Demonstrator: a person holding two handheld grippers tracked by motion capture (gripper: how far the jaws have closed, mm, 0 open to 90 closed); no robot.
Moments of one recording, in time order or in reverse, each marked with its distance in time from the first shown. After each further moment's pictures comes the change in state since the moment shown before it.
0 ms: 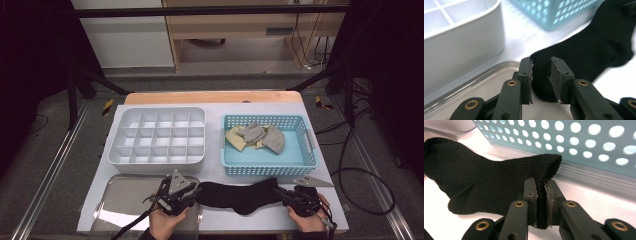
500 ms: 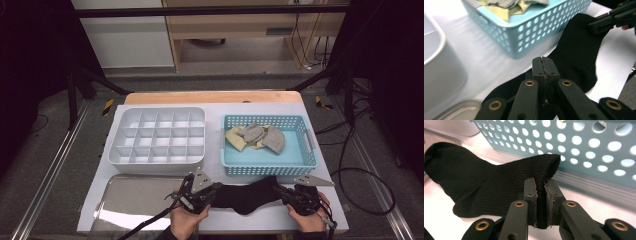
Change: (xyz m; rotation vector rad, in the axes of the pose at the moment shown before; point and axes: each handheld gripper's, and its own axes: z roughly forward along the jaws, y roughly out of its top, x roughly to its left) left arm -0.041 0.034 0.025 -0.042 -0.082 0.032; right arm 0.002 0.006 -0.003 -0.027 0.004 -0.024
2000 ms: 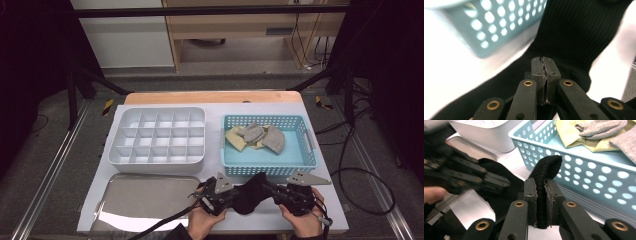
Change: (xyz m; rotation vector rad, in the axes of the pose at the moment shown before) left arm -0.016 -0.004 0.038 0.076 -0.062 0.041; right arm 0.037 0.027 -0.014 -0.064 0.111 -0.087
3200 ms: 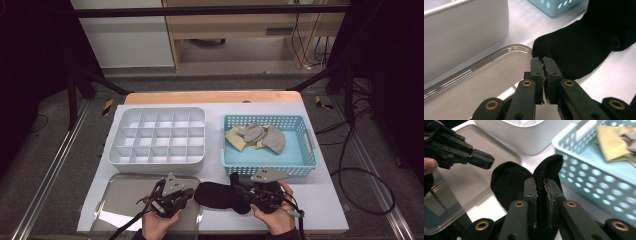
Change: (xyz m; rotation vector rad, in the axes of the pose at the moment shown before) left arm 0.061 -0.057 -0.073 0.027 0.134 -0.082; right arm 0.057 0.030 0.043 0.086 0.047 -0.123
